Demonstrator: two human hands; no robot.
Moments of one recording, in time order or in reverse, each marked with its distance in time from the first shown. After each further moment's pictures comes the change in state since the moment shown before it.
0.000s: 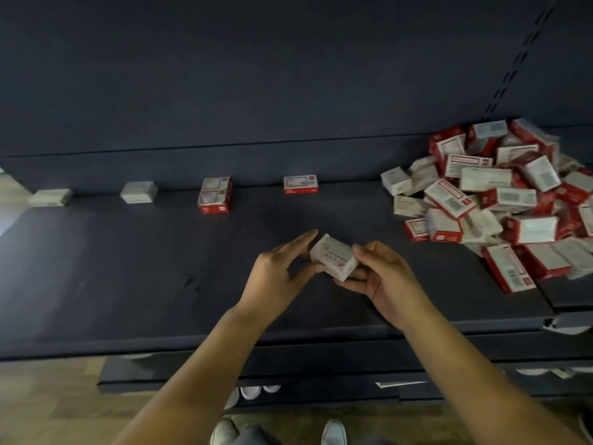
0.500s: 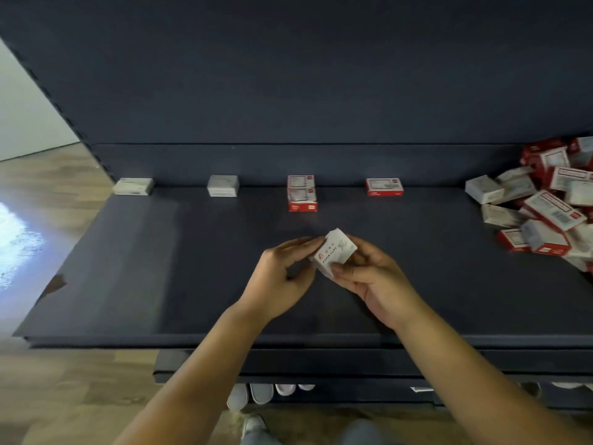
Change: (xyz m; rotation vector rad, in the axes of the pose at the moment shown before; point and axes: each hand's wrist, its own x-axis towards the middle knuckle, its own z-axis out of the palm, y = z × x) left_hand -0.035 -0.073 -0.141 -0.095 -0.045 -0.029; right_hand 0.031 0.069 0.155 -0.168 -0.046 0.032
